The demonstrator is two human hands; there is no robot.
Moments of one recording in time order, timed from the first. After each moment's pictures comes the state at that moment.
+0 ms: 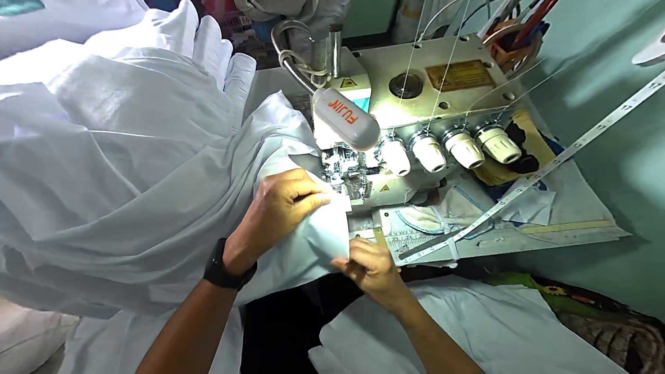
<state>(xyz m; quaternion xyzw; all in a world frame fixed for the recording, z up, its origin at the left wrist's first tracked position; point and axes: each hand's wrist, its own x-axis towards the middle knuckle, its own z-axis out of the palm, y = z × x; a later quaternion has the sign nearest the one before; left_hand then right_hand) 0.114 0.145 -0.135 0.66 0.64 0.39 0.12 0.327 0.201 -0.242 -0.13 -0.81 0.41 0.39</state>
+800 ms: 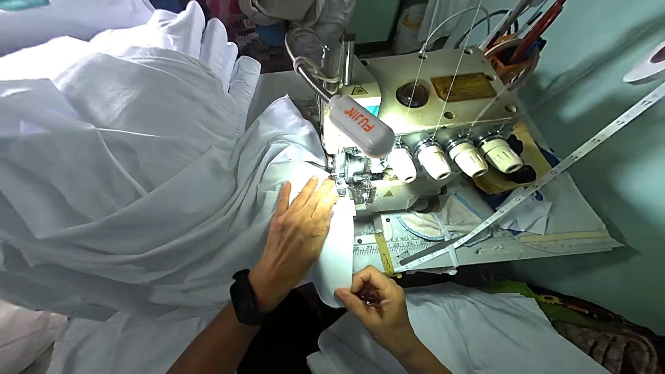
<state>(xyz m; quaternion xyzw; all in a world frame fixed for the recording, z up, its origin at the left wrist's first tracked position) 0.158 0.130 -0.158 0.63 0.73 0.25 -0.05 0.345 0.156 -0.214 -0.20 -0.68 0.60 0.38</state>
